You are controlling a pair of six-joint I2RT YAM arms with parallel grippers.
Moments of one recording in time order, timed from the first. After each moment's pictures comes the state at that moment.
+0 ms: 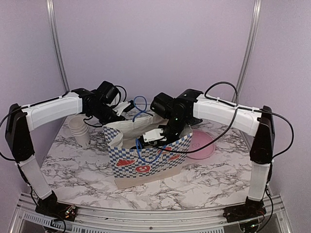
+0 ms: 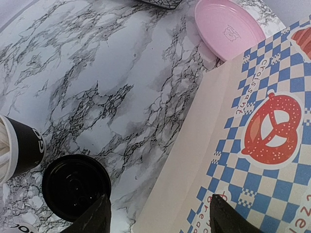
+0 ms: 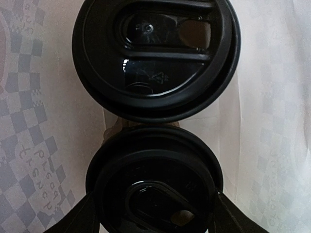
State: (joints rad) left arm -0.62 1.74 1.49 -0.78 0.28 0.04; right arm 0.93 1.96 1.84 -1.20 -0.15 -0.85
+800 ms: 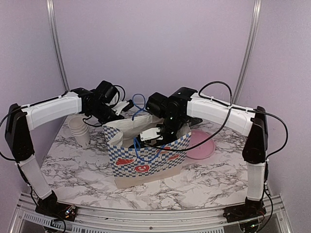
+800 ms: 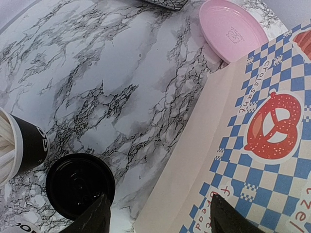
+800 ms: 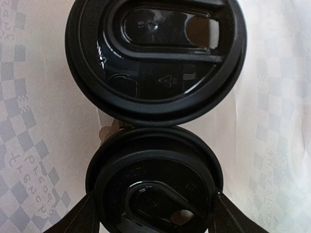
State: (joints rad) left arm -0.60 1.73 1.49 -0.78 0.28 0.04; right arm 0.95 2.04 1.96 -1.29 -0.09 -0.78
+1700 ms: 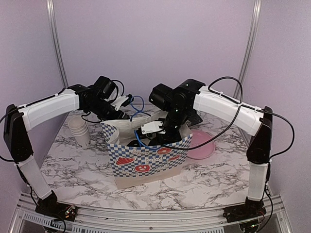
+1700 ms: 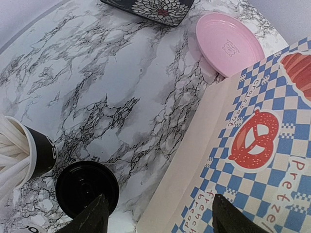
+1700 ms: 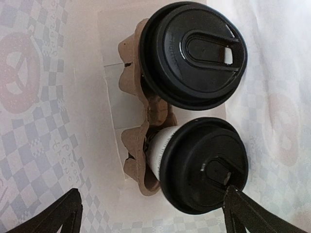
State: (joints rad) left arm -0.60 1.72 1.53 -0.78 0.28 0.04; right arm 0.94 2.00 2.03 -1.36 -0.16 -0.77
